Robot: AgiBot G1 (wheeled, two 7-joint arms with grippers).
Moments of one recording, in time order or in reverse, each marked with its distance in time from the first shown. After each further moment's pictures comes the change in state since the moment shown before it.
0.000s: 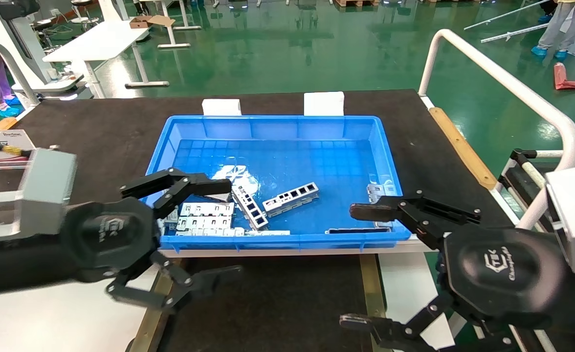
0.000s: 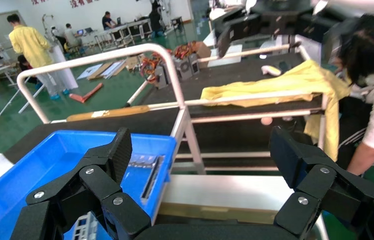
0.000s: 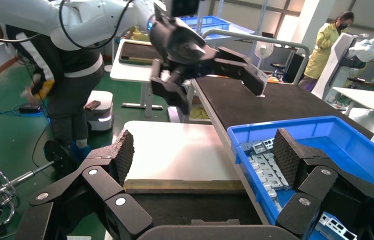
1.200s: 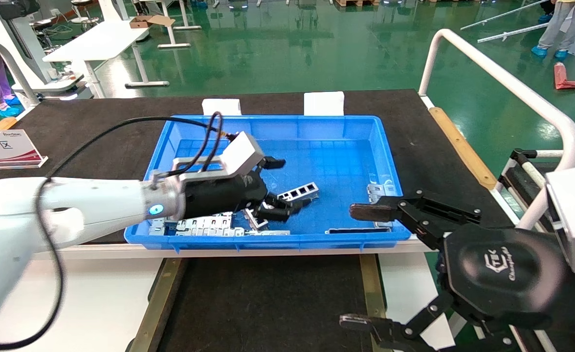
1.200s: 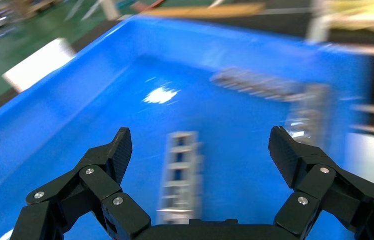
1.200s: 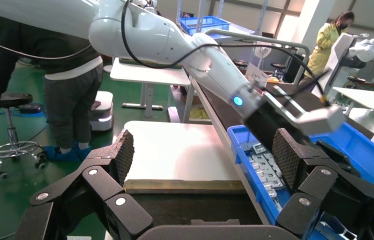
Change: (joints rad) left arm -0.363 0.552 0.191 0.913 0.352 -0.404 0.387; right arm 0.000 0.001 -0.001 0.000 0.001 0.001 -0.001
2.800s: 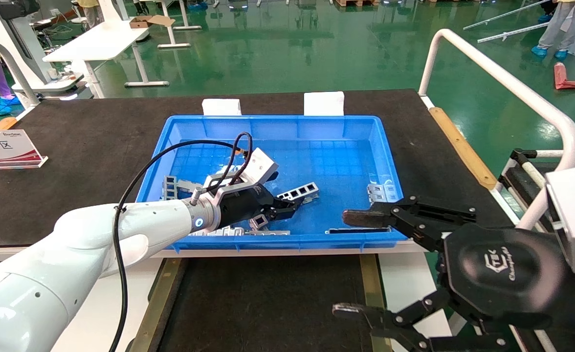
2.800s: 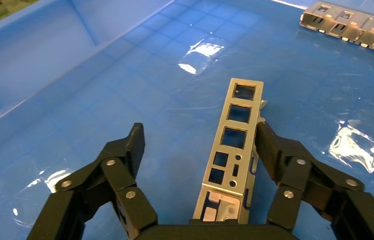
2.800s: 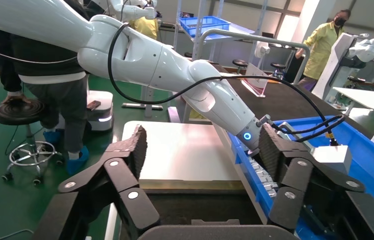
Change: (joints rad) left arm 0.110 0.070 0.351 -0.146 -0.185 -0.486 -0.200; right arm 0.000 0.001 -0.002 0.000 0.001 0.001 -0.001
